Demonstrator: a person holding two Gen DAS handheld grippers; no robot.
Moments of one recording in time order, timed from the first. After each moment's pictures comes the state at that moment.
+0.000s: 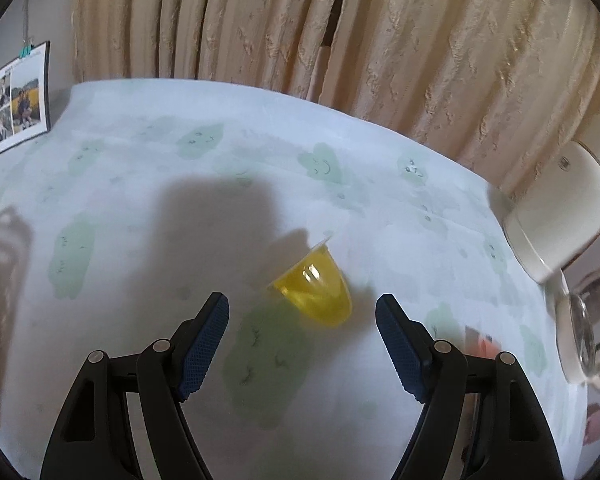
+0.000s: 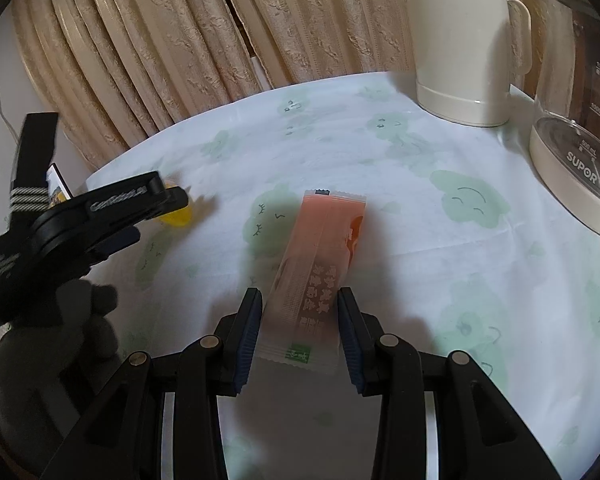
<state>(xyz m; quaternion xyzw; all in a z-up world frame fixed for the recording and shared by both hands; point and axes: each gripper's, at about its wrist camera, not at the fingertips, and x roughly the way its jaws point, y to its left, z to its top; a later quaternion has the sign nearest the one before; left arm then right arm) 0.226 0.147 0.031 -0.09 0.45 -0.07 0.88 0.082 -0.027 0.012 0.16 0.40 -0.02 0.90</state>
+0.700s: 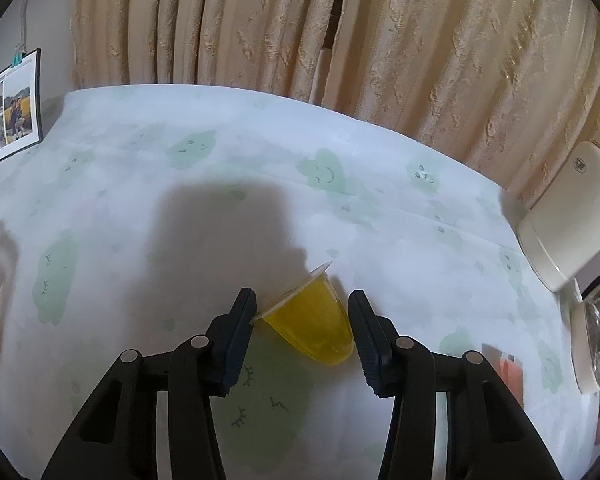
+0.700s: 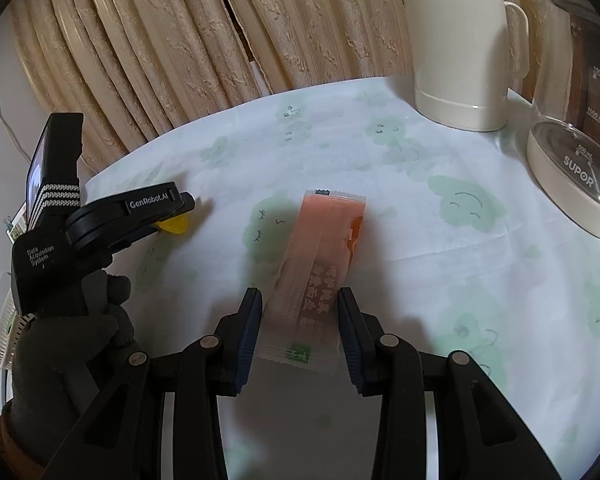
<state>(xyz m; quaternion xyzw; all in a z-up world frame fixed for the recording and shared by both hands) 0.236 0.144 0.023 -0.07 0.44 -0.07 0.89 0.082 -0.028 0.015 0.16 0.39 -0.02 0.91</state>
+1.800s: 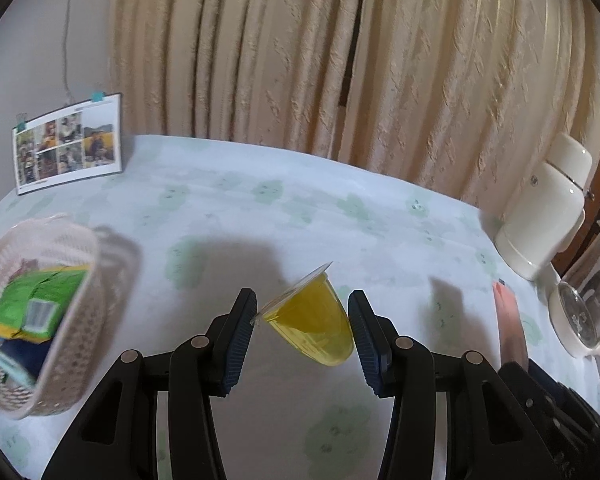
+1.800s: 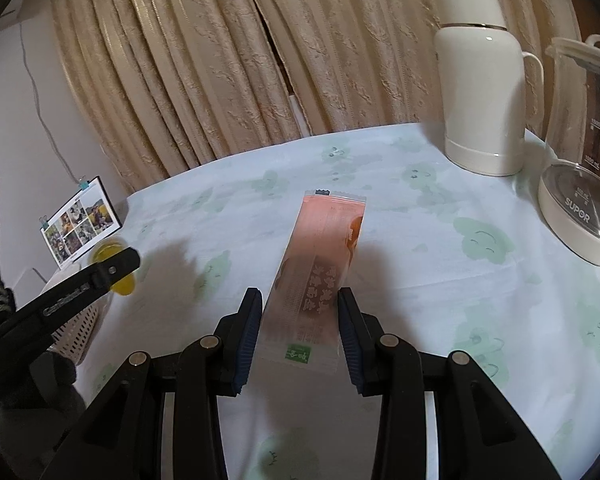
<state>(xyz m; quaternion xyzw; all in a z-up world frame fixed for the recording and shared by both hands) 0.121 0.208 0.092 -0.06 0.35 -0.03 0.93 0.057 -0.008 0.044 0.14 0.33 0.03 0.93</state>
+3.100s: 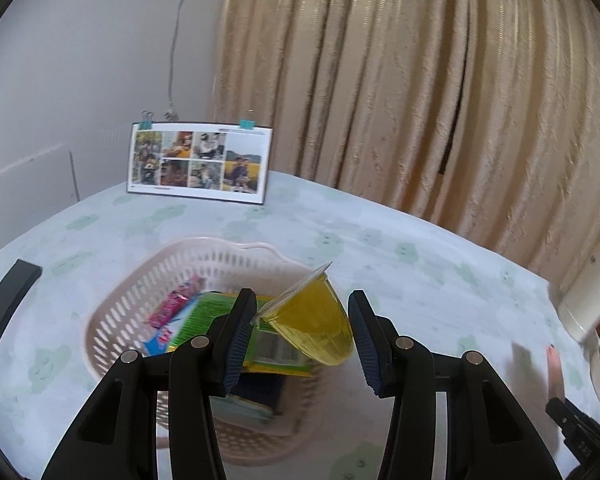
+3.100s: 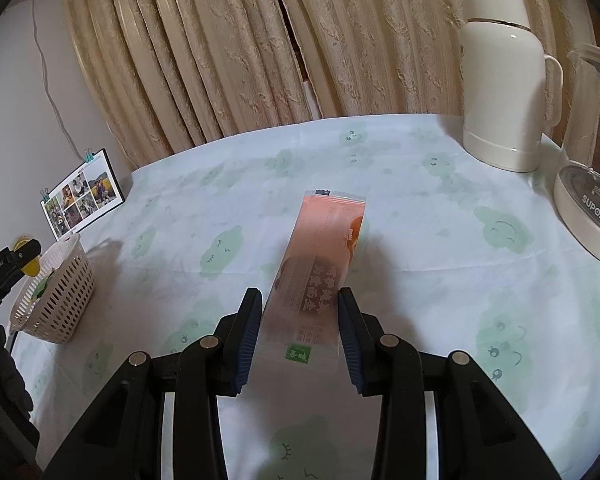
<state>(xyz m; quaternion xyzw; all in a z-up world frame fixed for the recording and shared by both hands) 0.079 0.351 0.114 -0.10 0.28 0.10 0.95 0.059 0.013 0.029 0.11 0.34 0.04 0.93</state>
